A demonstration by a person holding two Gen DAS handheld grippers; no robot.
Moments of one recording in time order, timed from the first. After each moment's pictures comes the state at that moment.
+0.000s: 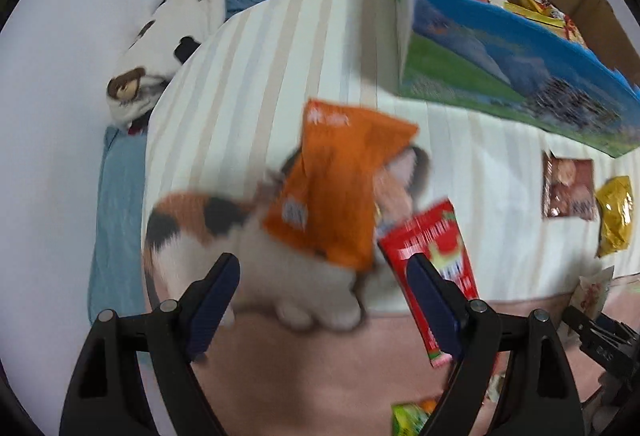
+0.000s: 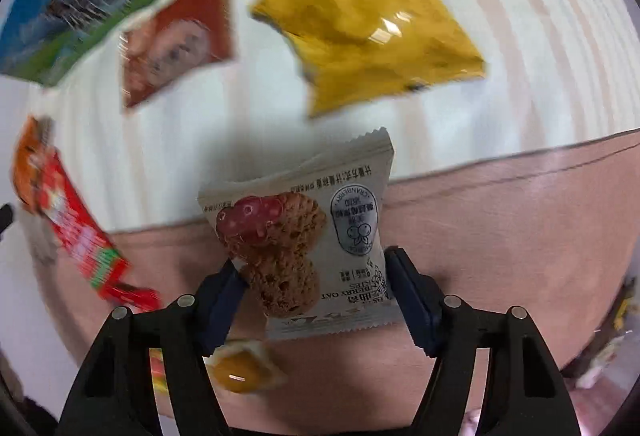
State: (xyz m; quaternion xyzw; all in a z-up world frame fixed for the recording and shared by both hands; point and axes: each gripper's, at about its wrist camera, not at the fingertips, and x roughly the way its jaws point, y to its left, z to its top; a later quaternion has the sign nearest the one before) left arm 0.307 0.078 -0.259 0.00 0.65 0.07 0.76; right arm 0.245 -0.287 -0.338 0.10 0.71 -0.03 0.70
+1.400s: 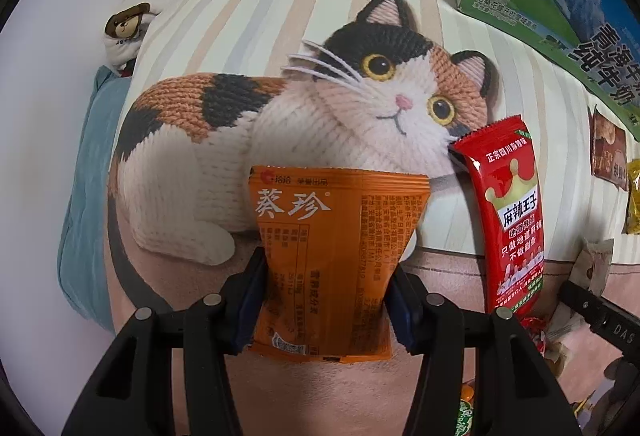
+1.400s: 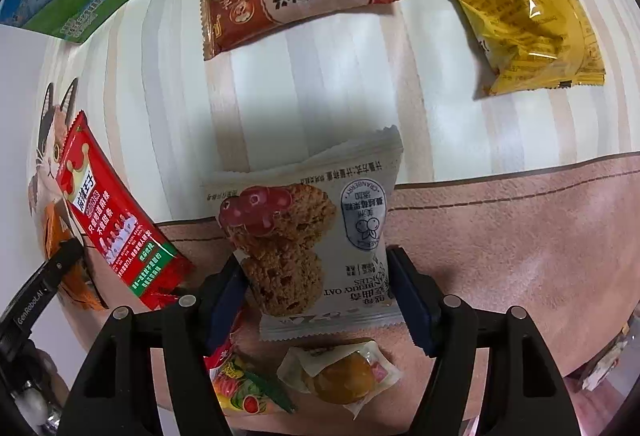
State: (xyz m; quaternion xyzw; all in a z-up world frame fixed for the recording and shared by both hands) left arm 0.243 0.127 -0.329 -0.07 0.67 0.09 0.73; right arm 0.243 -0.203 -0.374 0.09 0.74 -0.01 0.67
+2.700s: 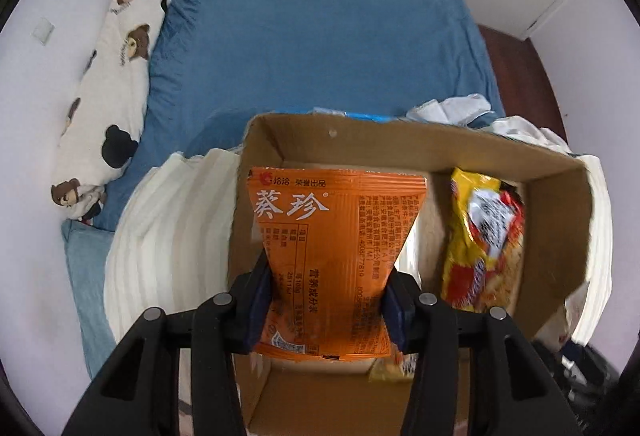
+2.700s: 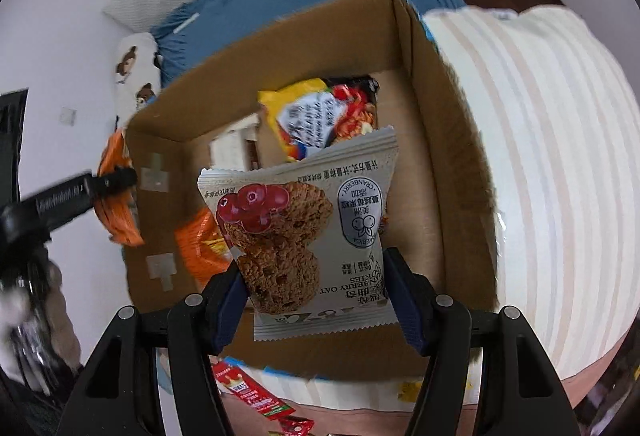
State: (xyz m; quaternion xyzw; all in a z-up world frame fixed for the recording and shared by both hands) left arm 0.580 0.014 -0.189 -0.04 0.67 0.00 0.74; right arm 0.489 -0.267 -0.216 0.18 0.67 0.04 0.72
